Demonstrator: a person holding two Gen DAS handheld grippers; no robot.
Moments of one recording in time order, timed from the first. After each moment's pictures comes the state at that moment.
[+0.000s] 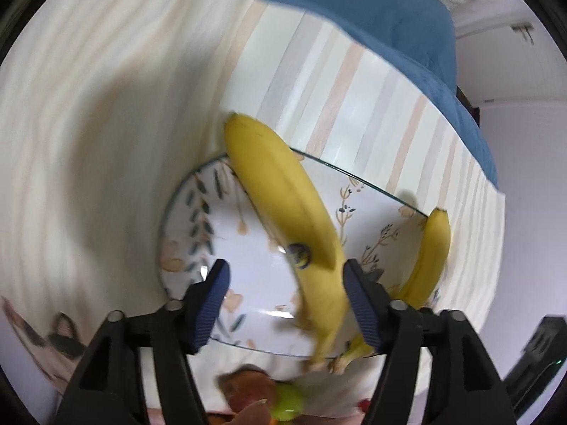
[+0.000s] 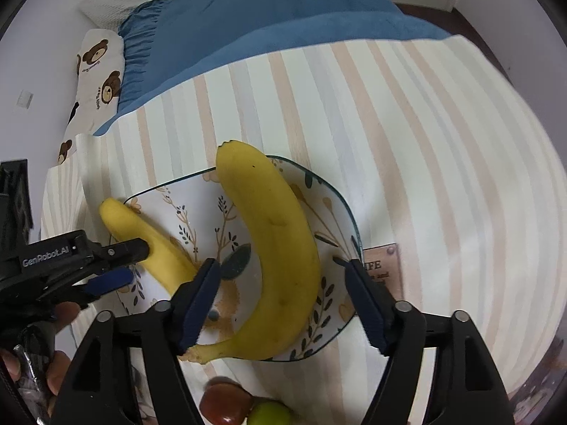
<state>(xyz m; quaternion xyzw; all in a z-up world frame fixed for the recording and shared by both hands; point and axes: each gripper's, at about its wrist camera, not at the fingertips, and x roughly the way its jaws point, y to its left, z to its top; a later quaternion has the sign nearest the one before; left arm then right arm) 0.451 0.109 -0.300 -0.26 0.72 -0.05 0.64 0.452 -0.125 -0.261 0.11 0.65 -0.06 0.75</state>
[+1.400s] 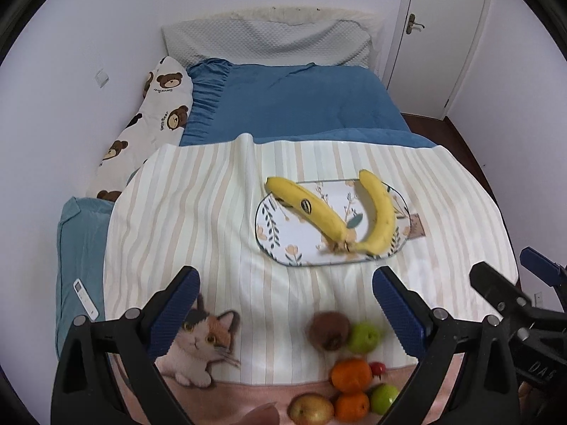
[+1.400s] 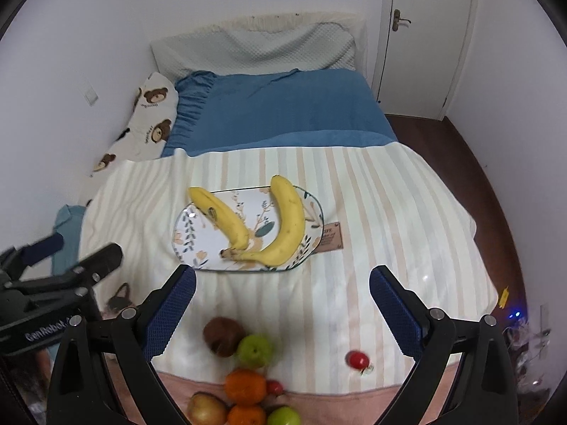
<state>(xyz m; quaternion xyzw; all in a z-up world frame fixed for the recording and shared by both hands) 0.238 0.116 -0.109 -0.06 0.50 -0.05 0.86 0.229 -0.089 -0.078 0.03 0.48 -0.02 0.88</state>
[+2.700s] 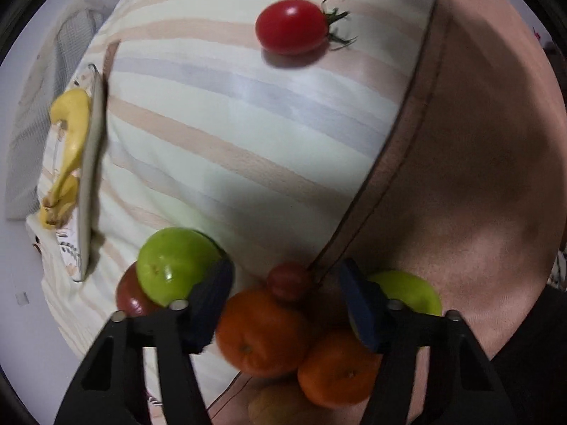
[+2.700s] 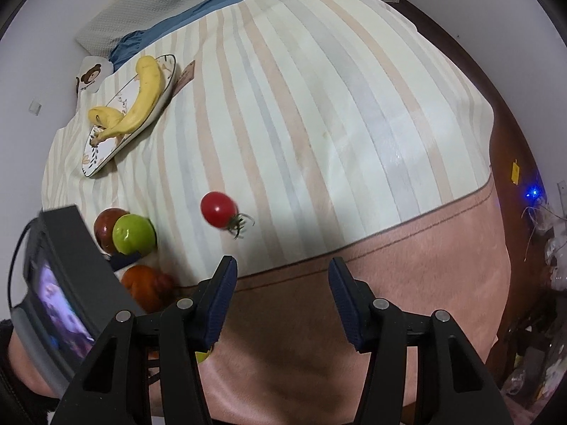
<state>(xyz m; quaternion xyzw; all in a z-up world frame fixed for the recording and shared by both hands) 0.114 -0.133 -0.324 0.38 0.55 -0.35 0.66 0.133 -0.256 -0.235 0.15 0.61 -0.08 0.77</state>
